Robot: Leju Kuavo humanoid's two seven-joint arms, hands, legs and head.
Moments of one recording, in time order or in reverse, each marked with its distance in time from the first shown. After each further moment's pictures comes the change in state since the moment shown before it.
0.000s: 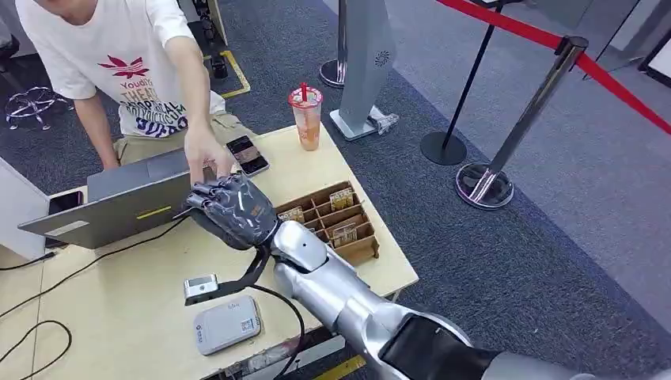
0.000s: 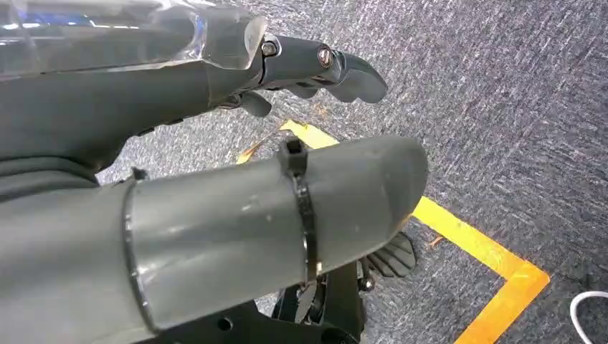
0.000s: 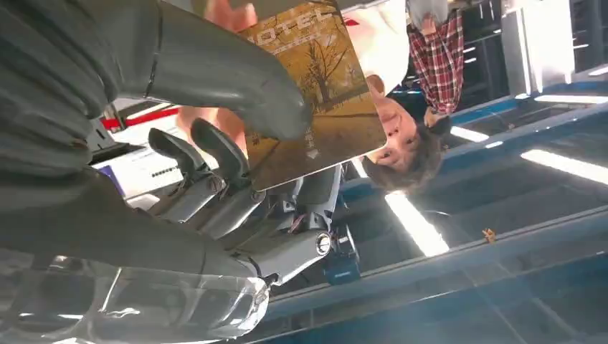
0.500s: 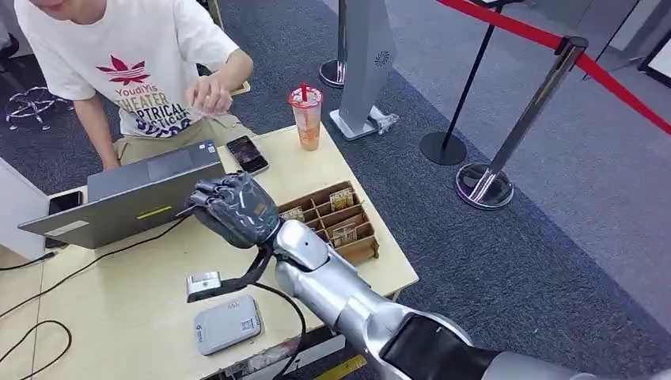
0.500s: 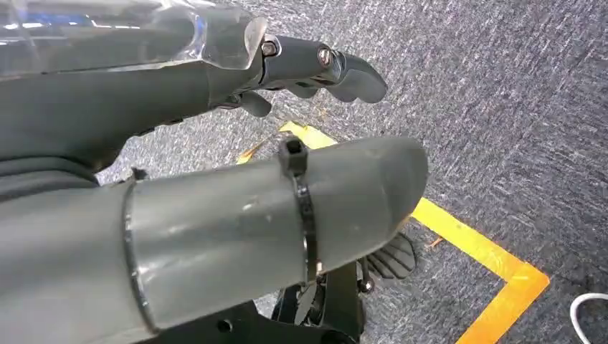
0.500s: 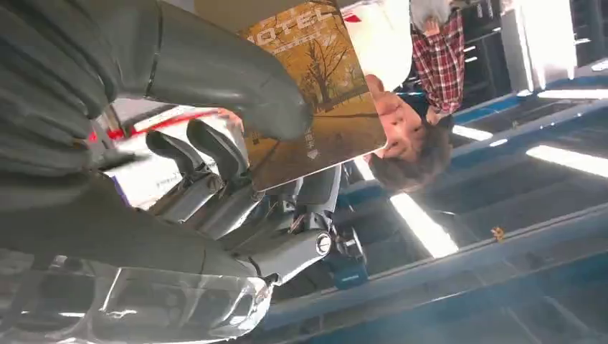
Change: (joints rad) left arm 0.000 0.000 0.000 0.000 -0.003 0.004 -0.001; right arm -0.002 -0.007 0.007 0.007 -0.113 0.000 -0.028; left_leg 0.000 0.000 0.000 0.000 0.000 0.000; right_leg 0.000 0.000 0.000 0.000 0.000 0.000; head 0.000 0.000
